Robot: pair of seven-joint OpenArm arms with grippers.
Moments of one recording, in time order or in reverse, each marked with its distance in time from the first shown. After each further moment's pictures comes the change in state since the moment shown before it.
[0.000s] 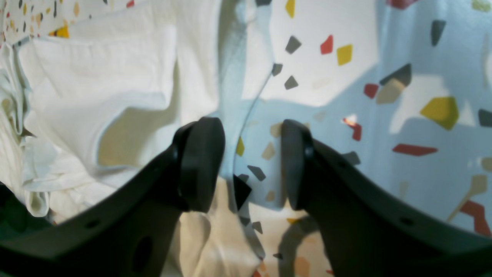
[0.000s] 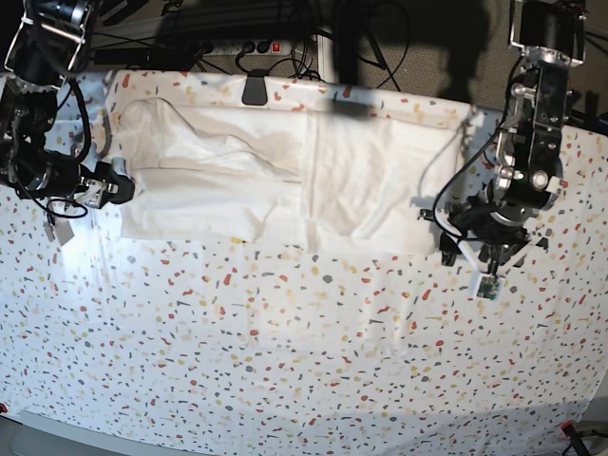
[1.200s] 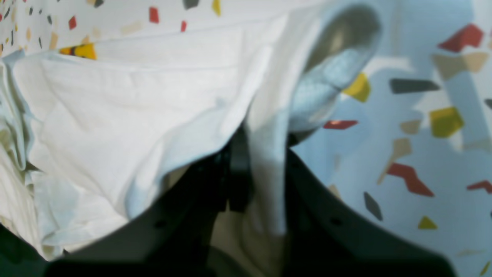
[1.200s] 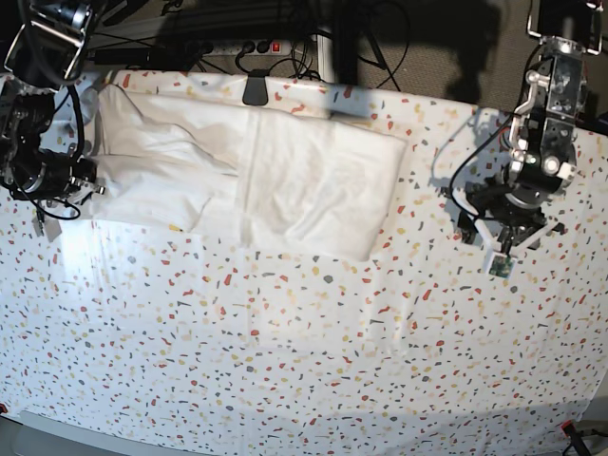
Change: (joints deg) left arm 4.8 -5.3 0.0 0.0 1.5 0.0 -0.9; right arm 0.8 -0.4 2.6 1.8 -5.9 -0.1 -2.2
